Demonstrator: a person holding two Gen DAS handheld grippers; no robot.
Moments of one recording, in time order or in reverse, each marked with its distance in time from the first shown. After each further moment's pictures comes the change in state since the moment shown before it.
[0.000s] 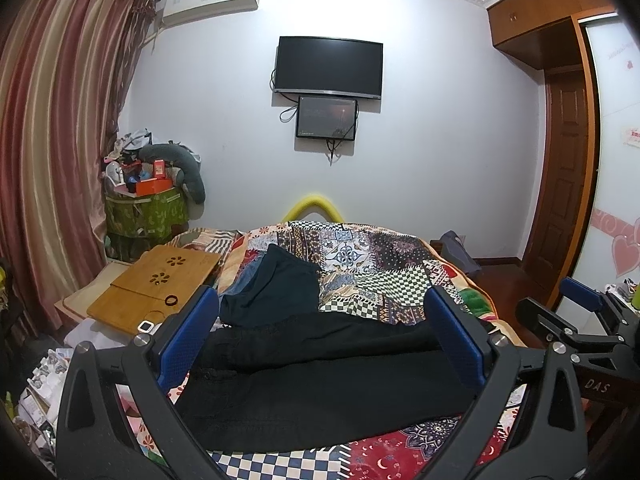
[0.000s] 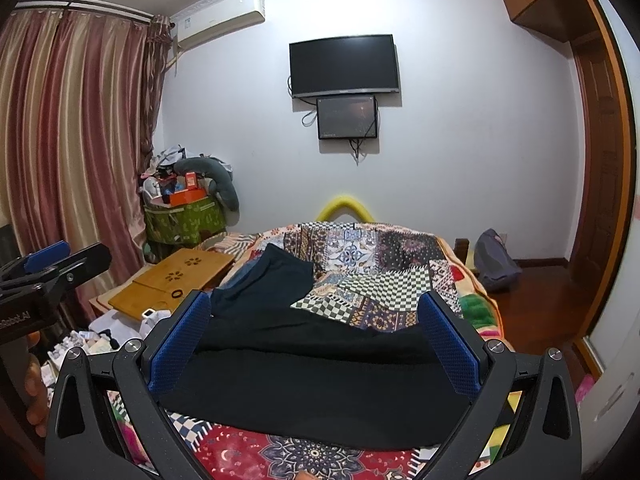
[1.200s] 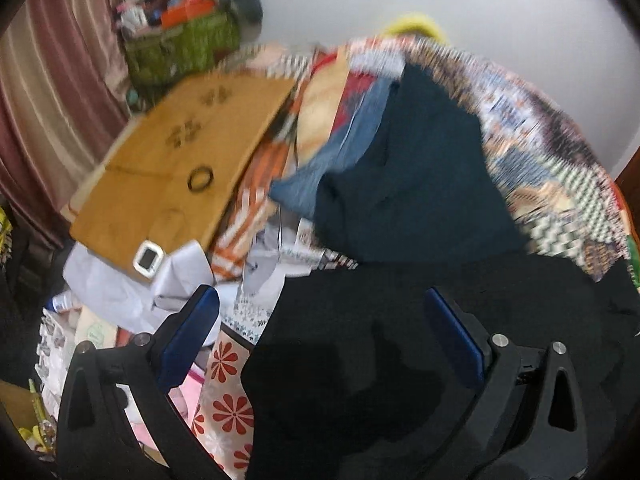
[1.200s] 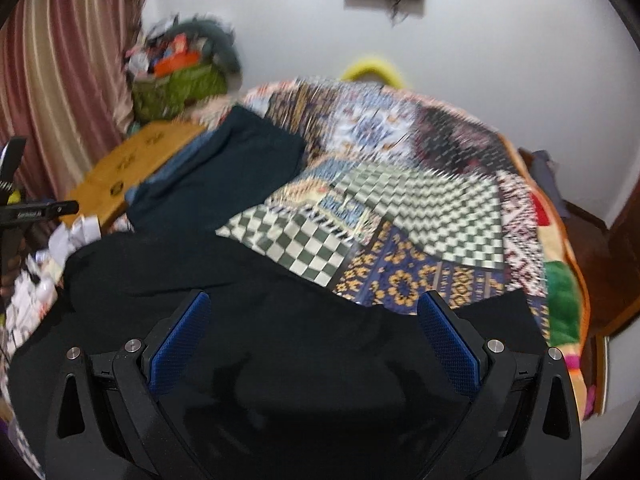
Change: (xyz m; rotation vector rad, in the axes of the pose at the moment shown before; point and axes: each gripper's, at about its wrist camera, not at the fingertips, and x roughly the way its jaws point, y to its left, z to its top) left arm 0.398 0.222 -0.089 -0.111 0.711 0.231; right arm 0.280 -0.061 -0.043 -0.119 0.533 0.122
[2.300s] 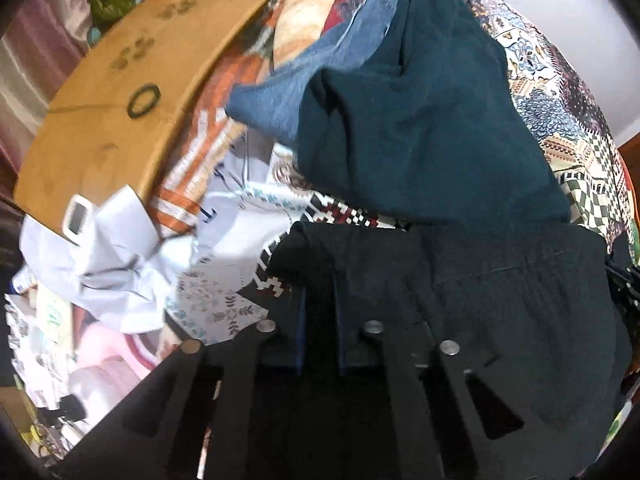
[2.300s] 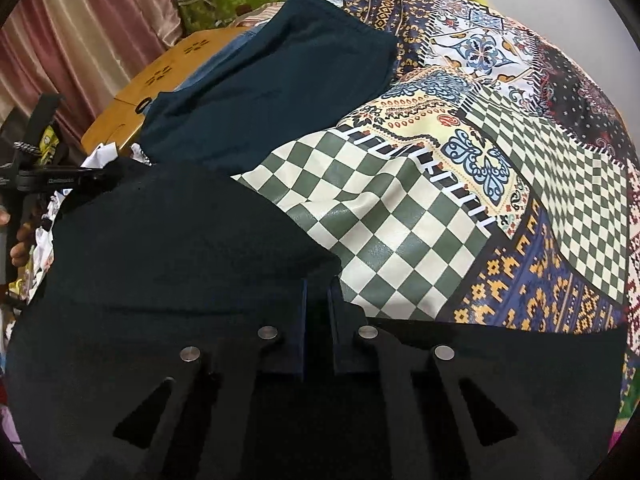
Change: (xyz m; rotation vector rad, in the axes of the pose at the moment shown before) left arm 0.069 0.001 -0.004 0.006 0.237 -0.072; right arm 0.114 0.021 0.021 -0.122 0.300 0.220
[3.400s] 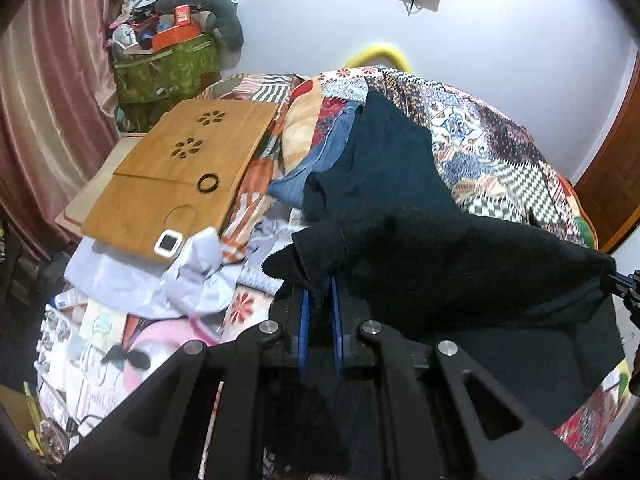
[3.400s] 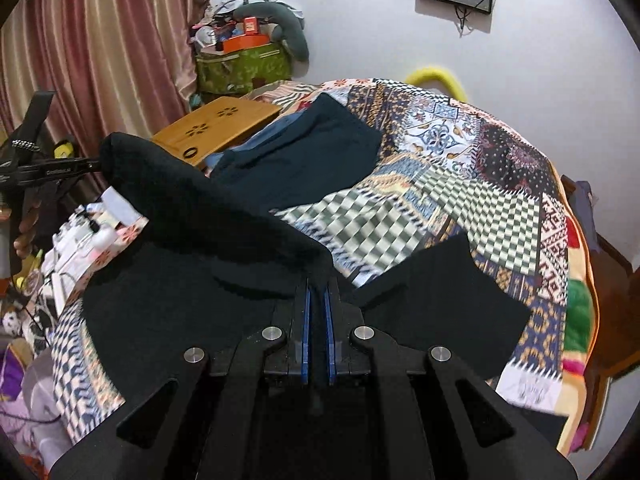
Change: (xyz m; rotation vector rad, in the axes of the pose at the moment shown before) left arm -0.170 0.005 -0.104 0.051 -0.353 -0.020; right arm -0.144 0.071 -0.080 -0.048 -0.275 -0.100
